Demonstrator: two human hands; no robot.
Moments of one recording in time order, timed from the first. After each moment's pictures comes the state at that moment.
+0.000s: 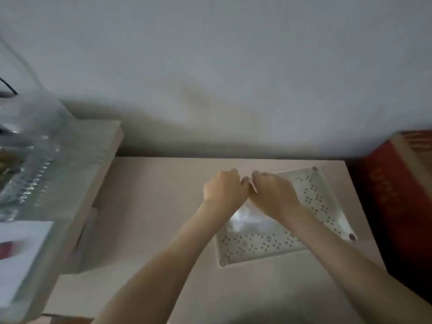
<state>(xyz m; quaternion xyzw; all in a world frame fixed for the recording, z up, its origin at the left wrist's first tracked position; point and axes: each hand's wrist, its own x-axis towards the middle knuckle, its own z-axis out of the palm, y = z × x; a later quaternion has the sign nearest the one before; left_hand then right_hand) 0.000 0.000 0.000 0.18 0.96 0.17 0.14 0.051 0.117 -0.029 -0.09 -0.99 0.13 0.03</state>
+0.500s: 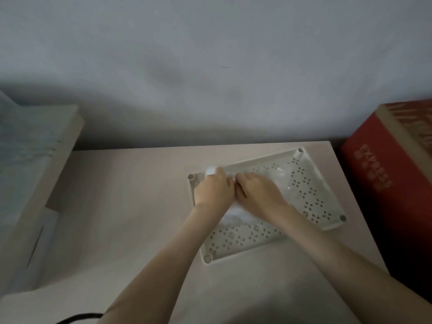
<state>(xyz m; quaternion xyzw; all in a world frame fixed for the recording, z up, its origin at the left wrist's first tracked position) 0.007 0.013 -0.072 0.20 0.96 0.17 0.13 0.061 0.126 -0.101 -0.03 -0.98 0.17 0.09</state>
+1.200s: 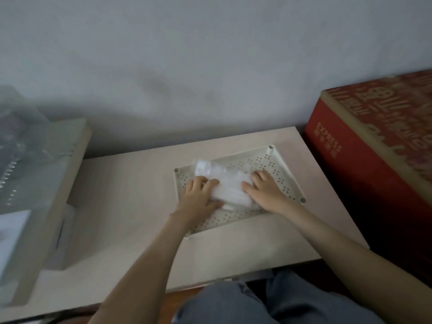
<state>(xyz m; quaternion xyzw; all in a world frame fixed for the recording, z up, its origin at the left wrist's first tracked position) 0.048 -0.066 -0.094 0.41 0.90 0.12 0.12 0.149 0.123 -0.085 -0.25 -0.91 0.33 -0.09</state>
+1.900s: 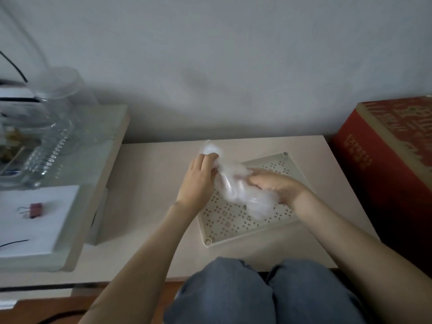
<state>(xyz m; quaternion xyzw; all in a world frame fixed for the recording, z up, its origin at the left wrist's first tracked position) 0.034 -0.112 -0.039 0.37 0.87 0.32 -0.07 0.111 0.070 -0.014 -0.16 -0.68 0.69 -0.21</state>
